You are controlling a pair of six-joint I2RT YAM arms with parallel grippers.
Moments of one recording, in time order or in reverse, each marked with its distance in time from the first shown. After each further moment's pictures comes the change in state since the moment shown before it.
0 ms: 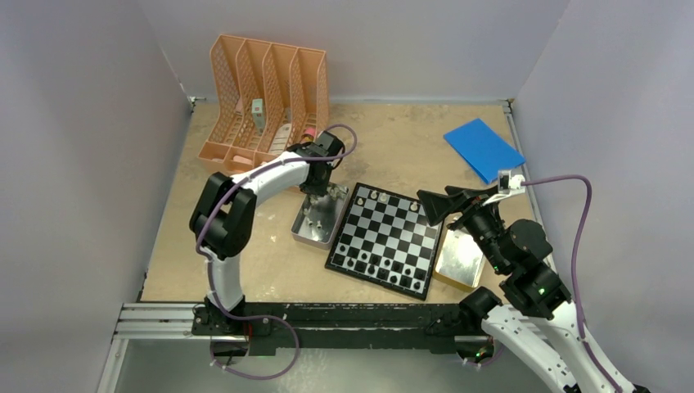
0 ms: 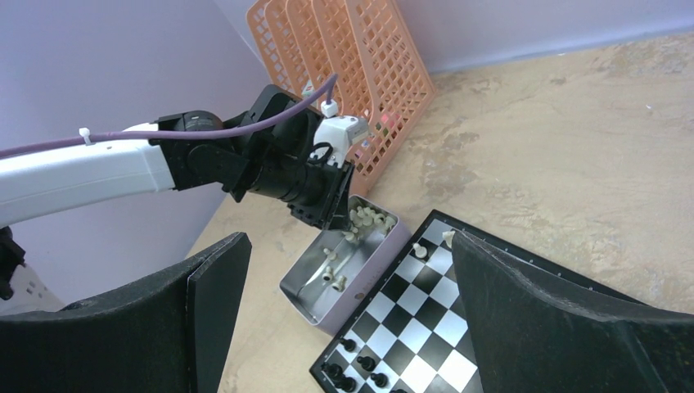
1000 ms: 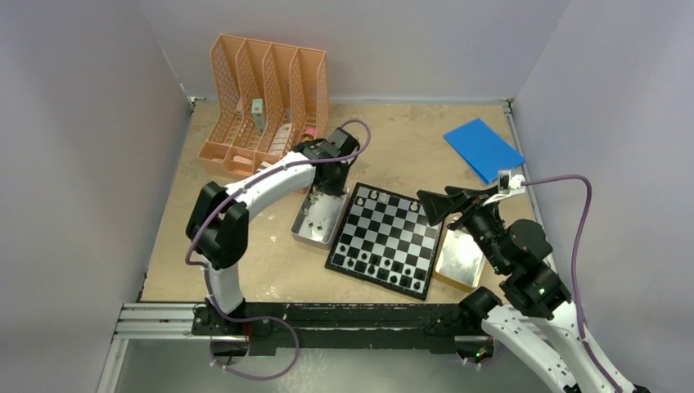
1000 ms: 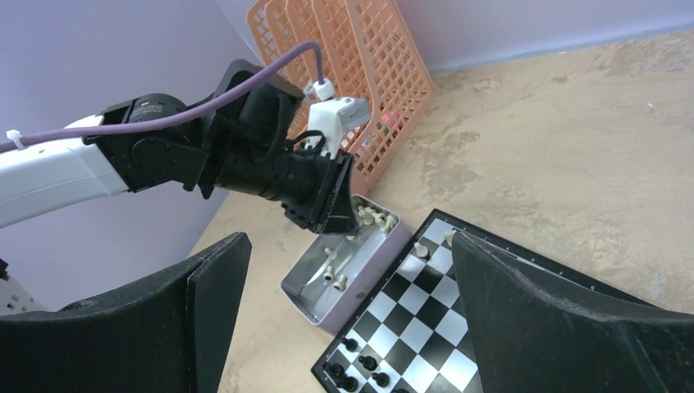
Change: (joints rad) left arm -0.124 -0.049 0.128 -0.086 0.115 -0.058; right arm 0.000 0.000 0.000 -0.002 0.000 0.006
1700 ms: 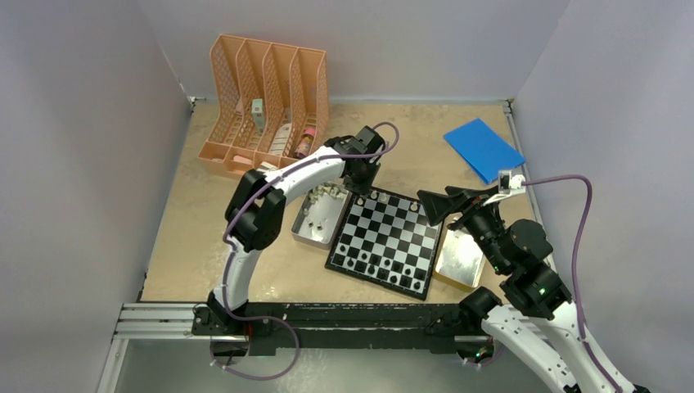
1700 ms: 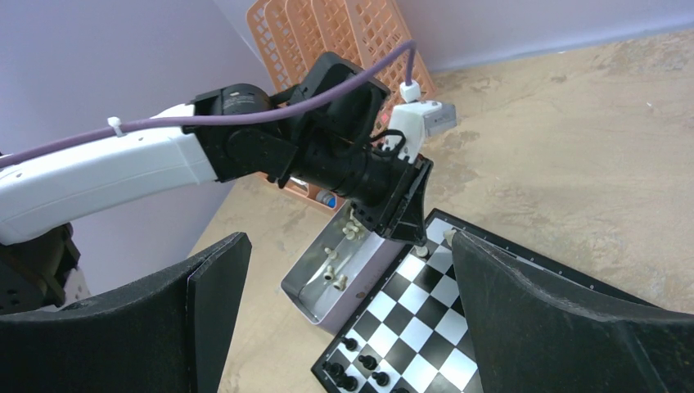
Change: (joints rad) left arm -0.040 0.283 0.247 0.003 0.163 0.045; right arm 0.000 0.000 0.003 -0.004 0.001 0.000
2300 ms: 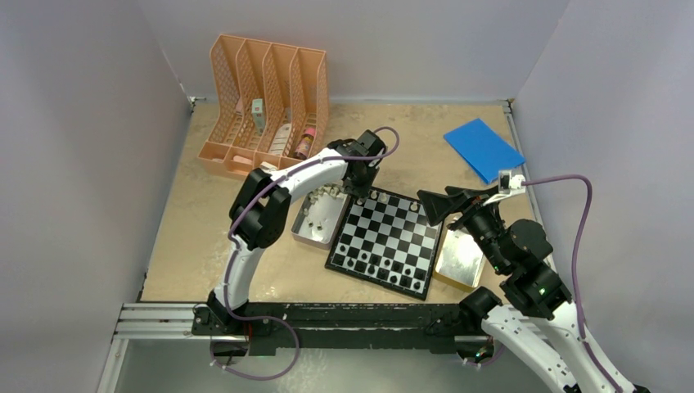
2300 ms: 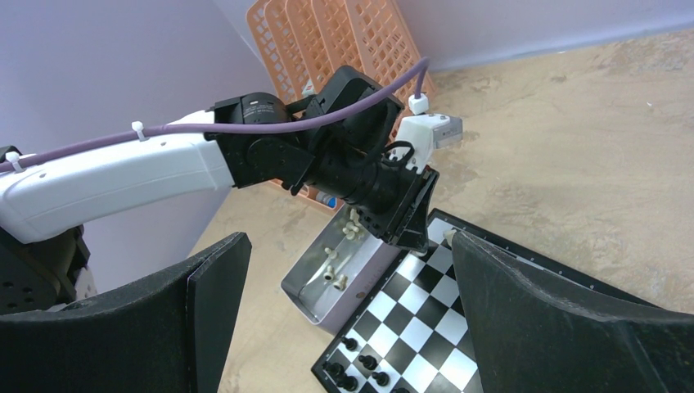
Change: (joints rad) left arm 0.000 0.025 -0.005 -0.003 -0.024 0.001; right arm 0.000 0.000 0.000 0.000 0.000 0.000
